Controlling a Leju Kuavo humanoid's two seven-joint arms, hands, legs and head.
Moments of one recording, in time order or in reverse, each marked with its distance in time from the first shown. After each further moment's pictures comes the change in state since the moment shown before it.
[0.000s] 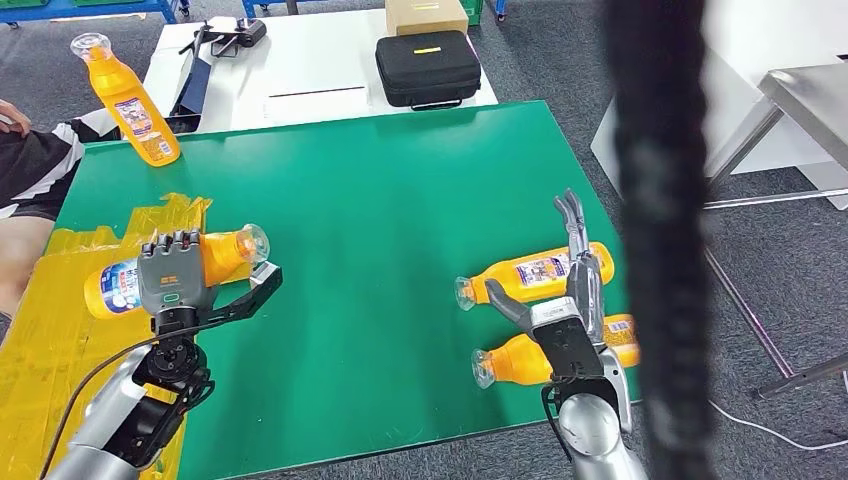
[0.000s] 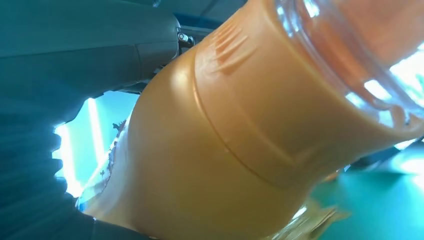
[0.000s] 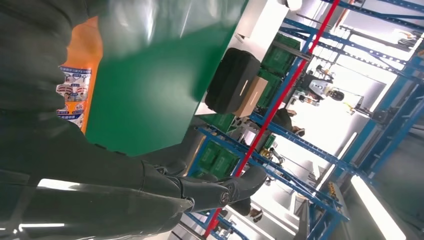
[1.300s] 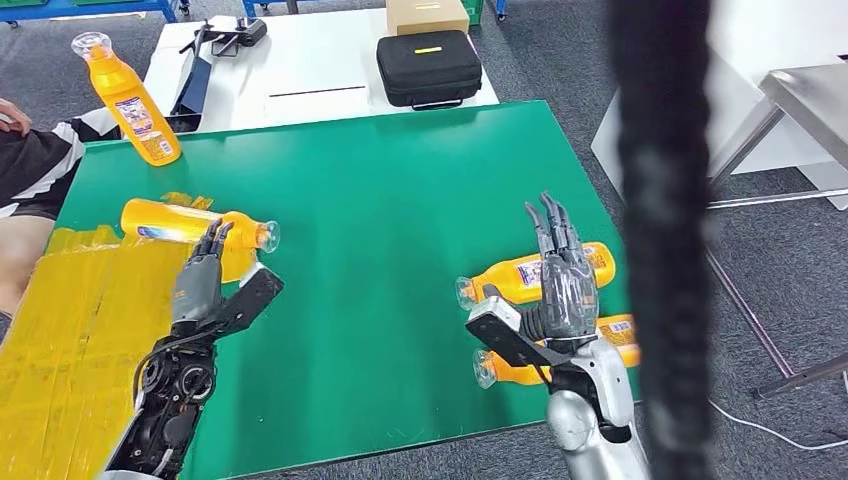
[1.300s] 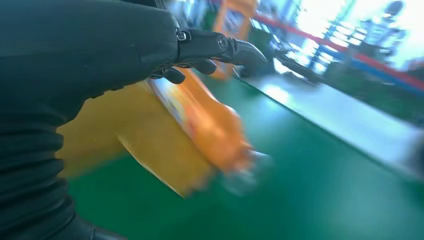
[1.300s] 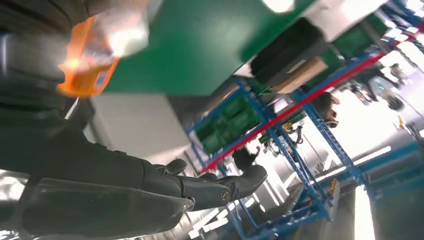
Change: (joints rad) left arm 0.129 -0.226 0.398 -0.085 0.615 -0.048 -0.762; right arm -0.036 -0.029 0.001 0.054 0.505 0.008 0.147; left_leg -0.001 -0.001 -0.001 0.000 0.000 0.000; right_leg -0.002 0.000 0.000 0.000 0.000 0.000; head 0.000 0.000
